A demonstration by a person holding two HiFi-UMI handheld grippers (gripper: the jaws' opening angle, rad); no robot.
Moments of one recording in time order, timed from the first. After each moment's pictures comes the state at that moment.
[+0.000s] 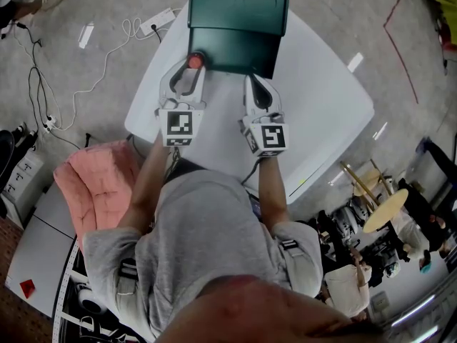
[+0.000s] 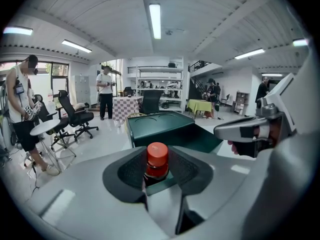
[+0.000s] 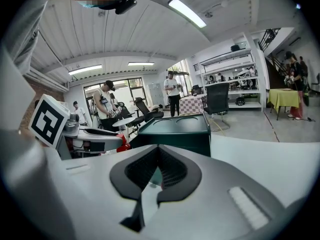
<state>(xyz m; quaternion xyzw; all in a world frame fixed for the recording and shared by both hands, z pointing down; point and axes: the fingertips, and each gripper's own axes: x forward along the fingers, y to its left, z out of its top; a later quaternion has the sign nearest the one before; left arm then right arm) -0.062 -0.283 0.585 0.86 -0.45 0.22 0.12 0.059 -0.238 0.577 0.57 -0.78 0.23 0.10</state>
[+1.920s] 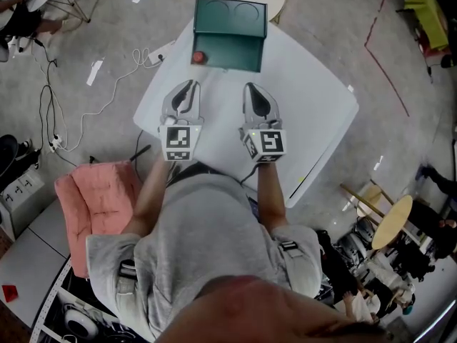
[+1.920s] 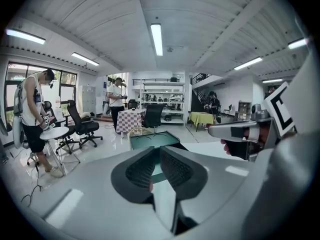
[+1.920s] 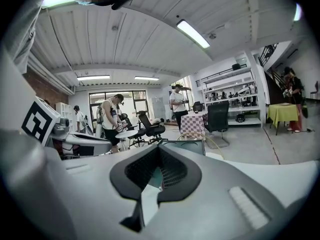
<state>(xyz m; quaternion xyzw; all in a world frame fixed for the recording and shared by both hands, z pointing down) -0.082 -0.179 0.474 0.86 -0.48 0.15 0.10 0.052 -0.156 0.464 0.58 -0.80 0.15 0.06</state>
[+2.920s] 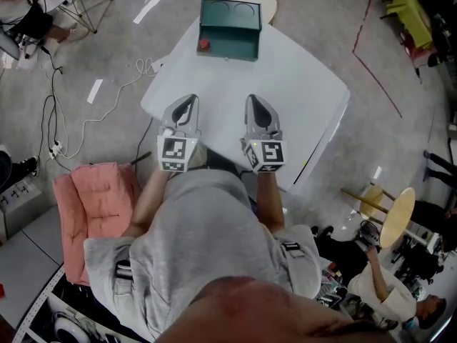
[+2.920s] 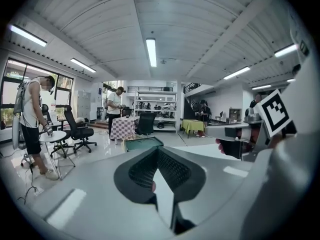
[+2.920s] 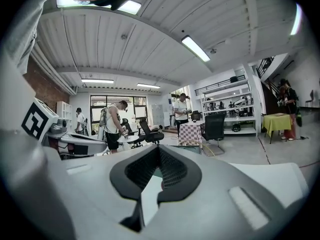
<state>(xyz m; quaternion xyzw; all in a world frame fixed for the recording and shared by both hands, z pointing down) -0.121 -0.040 0.424 0.88 -0.45 0.11 0.08 0.023 -0.020 0.411 0.60 -0.79 0.10 0.04</state>
